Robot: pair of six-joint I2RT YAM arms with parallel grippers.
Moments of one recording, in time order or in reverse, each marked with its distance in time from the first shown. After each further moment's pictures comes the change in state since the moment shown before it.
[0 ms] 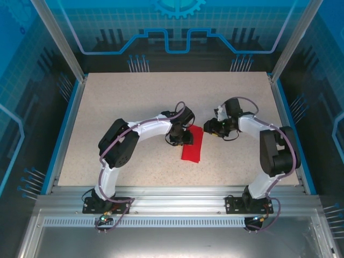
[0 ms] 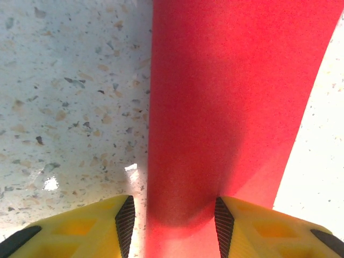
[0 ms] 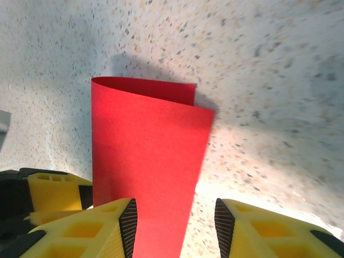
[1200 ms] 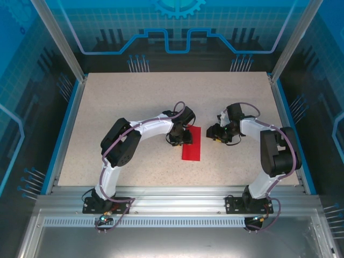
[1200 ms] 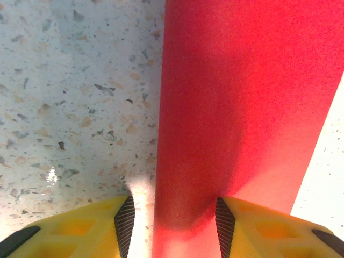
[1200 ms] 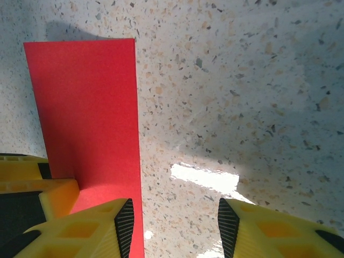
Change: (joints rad) left arm 0.000 0.031 0.032 -0.034 -0.033 -0.068; right arm -0.017 0.010 -0.060 -0.029 0.015 -0.013
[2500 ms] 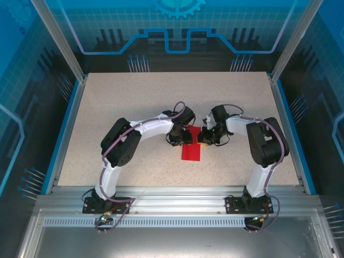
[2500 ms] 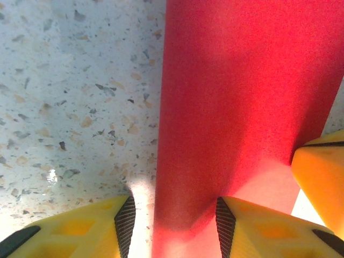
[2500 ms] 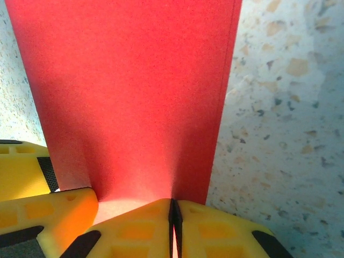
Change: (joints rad) left arm 0.001 -0.002 0.000 -0.002 -0.002 0.001; right arm 0.146 0.164 0.085 0.001 -0.052 0.030
